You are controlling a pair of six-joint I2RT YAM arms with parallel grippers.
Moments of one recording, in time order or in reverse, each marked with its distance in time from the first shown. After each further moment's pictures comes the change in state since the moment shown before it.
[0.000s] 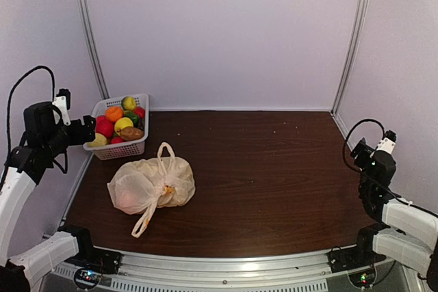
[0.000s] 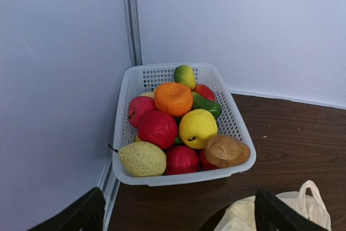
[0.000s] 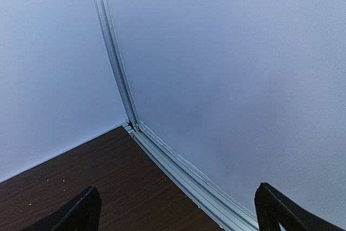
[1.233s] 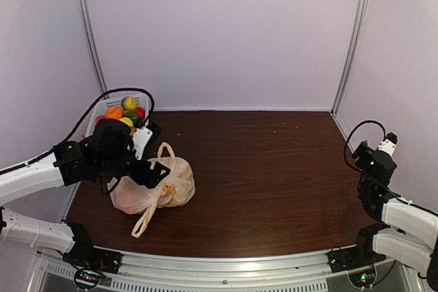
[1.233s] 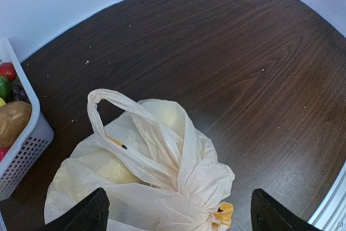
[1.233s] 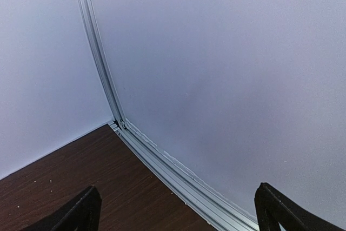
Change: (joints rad) left arm -0.740 0.262 -0.032 -0.010 0.042 -0.013; right arm 0.000 0.007 0.002 -0.034 0.066 0.025
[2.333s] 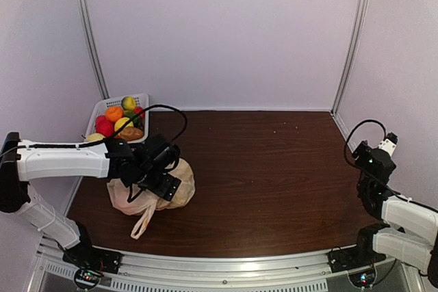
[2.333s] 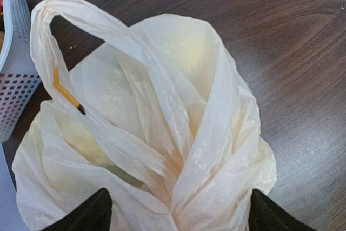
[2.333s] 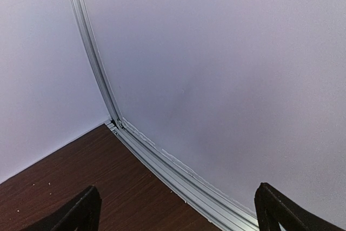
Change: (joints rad) left arm -0.160 0.430 0.156 -0.221 -0.284 -0.252; right arm 0.000 0.033 0.018 -0.016 0.022 0.047
